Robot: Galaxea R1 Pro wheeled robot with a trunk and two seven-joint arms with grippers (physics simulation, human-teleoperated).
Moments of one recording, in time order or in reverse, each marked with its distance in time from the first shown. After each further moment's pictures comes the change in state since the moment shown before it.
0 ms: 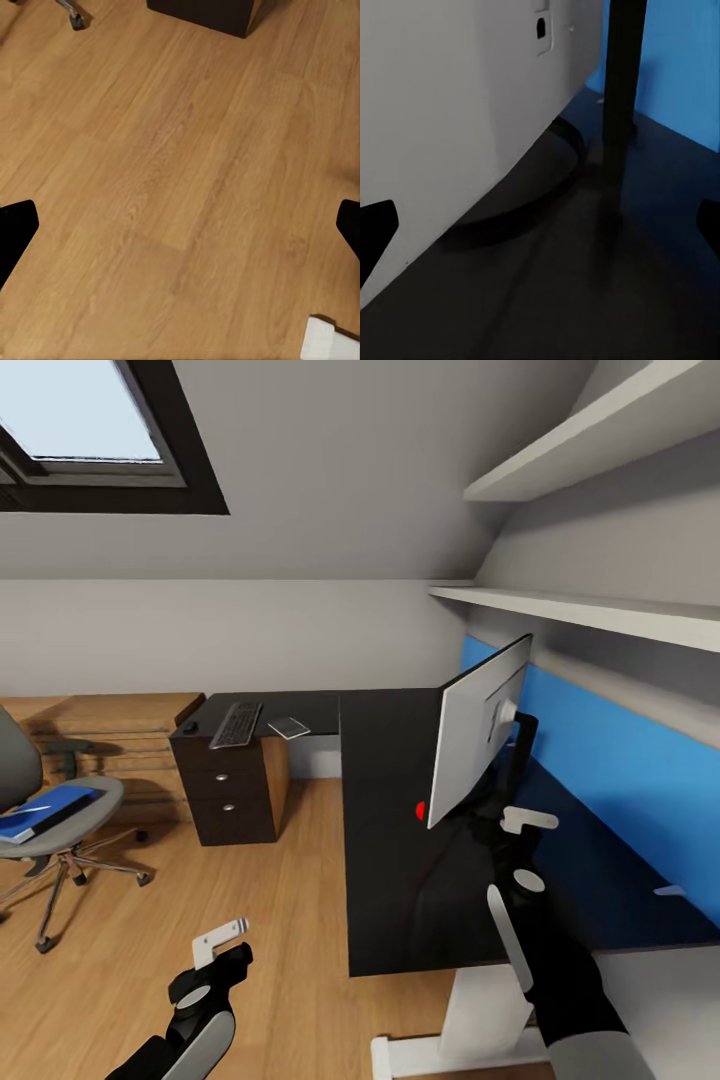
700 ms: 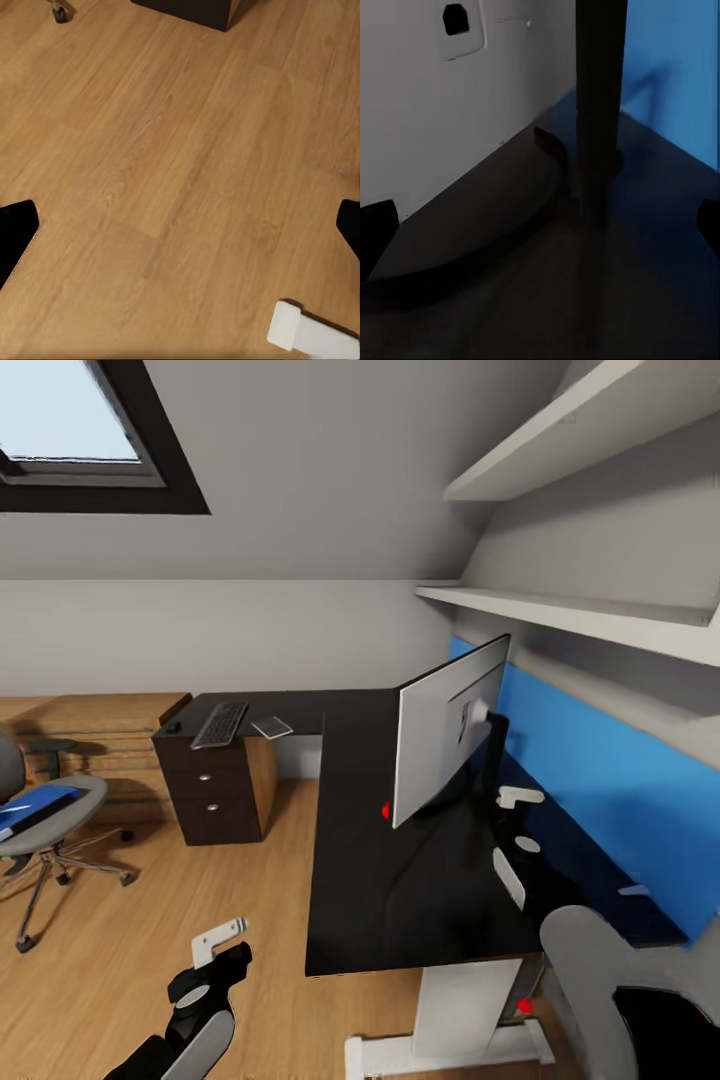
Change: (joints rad) left arm 0.000 0.001 0.004 -0.002 0.000 0.001 -0.001; right arm -0.387 -0.086 -0.071 0.759 -0.010 -0.371 0.225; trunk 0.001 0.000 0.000
